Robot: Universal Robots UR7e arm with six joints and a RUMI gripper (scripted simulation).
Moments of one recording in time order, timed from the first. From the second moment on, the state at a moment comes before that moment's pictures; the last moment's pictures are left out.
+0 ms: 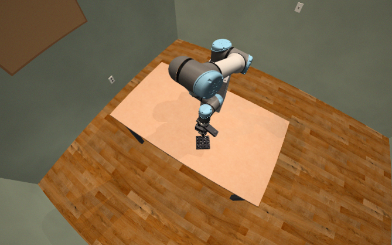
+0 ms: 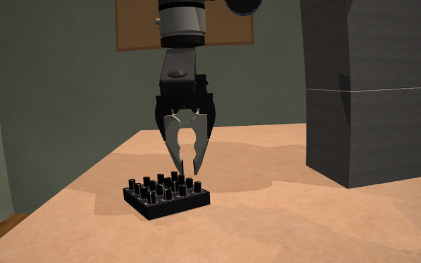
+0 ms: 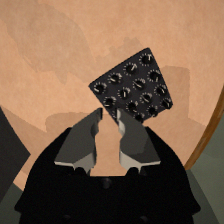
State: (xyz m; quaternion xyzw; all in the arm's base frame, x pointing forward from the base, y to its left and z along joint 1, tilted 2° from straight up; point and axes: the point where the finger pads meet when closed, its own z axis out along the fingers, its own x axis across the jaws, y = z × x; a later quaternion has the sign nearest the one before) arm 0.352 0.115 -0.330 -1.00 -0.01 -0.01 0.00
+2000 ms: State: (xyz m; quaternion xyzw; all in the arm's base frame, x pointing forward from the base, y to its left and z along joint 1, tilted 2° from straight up) arm 0.352 0.119 -0.330 -1.00 -0.01 -0.01 0.00
